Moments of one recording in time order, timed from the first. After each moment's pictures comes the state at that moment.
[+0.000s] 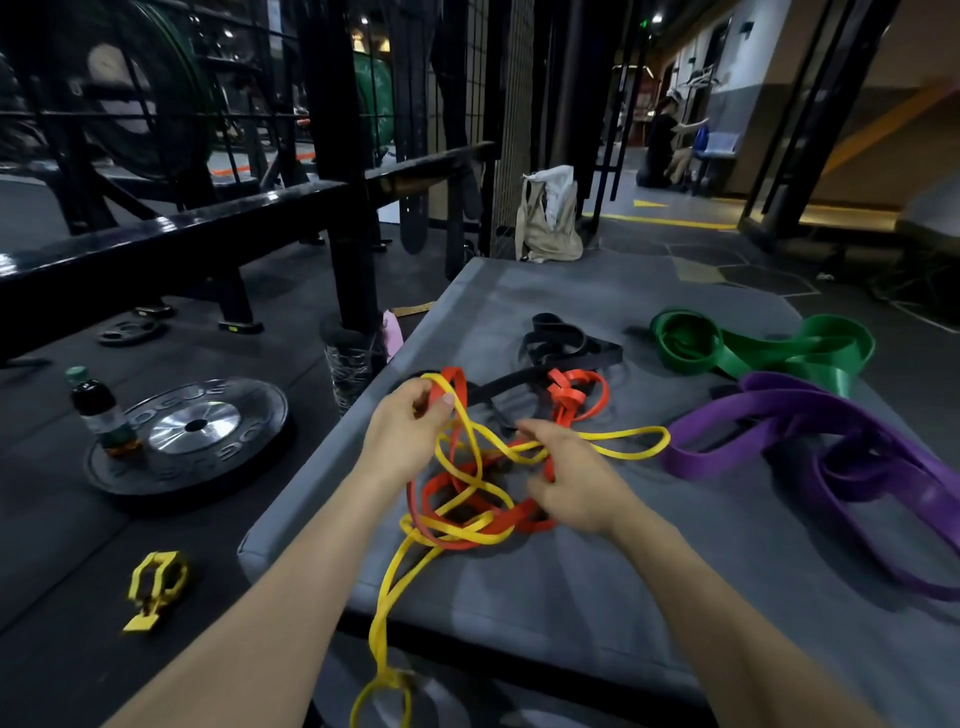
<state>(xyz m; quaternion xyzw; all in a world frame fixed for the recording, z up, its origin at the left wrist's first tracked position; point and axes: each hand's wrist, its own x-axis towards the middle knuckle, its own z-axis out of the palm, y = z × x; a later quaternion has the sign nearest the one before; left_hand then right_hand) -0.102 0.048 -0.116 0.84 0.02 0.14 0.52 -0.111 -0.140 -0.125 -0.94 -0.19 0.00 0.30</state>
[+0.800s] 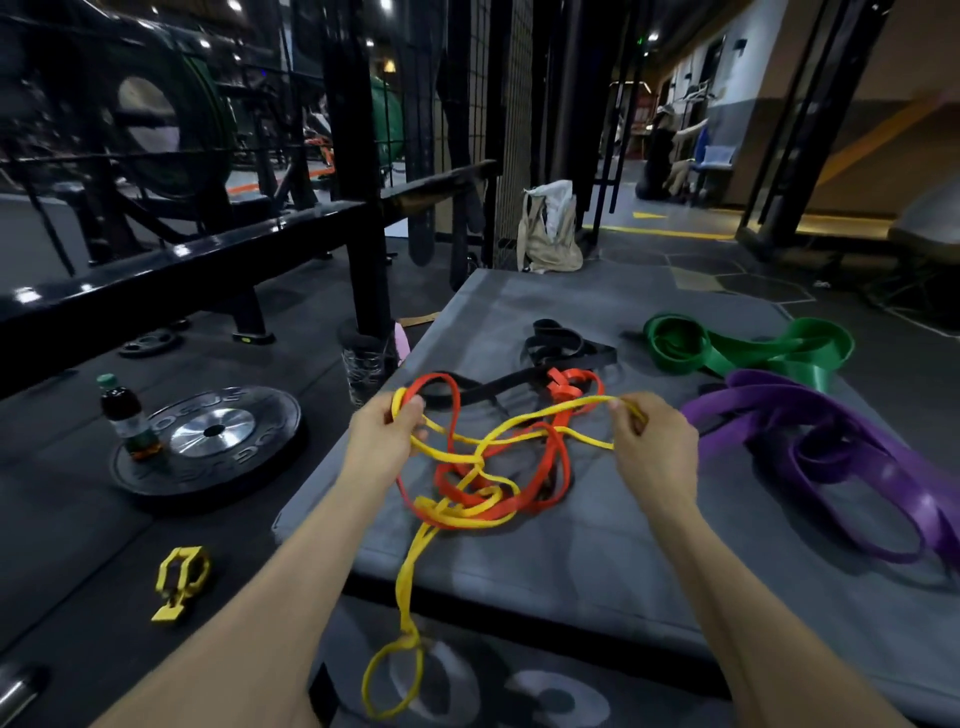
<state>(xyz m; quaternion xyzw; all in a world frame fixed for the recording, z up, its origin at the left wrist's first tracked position) -0.135 0.067 -0.117 0.74 0.09 0.18 0.64 -0.147 -0.172 -0.098 -0.87 0.06 -0.28 0.39</state>
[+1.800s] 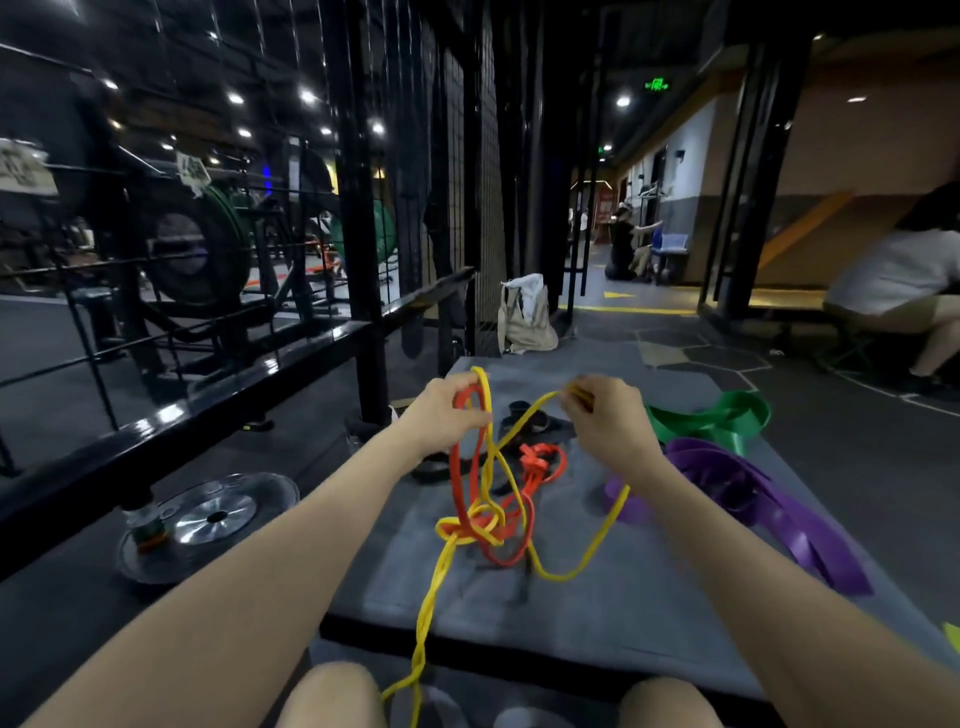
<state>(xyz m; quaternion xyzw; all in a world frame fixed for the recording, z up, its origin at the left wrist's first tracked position) -0.170 0.016 0.035 0.86 -0.14 0.07 0.48 -0.192 -0.184 0.034 -0.89 -0.12 -0.29 0.32</state>
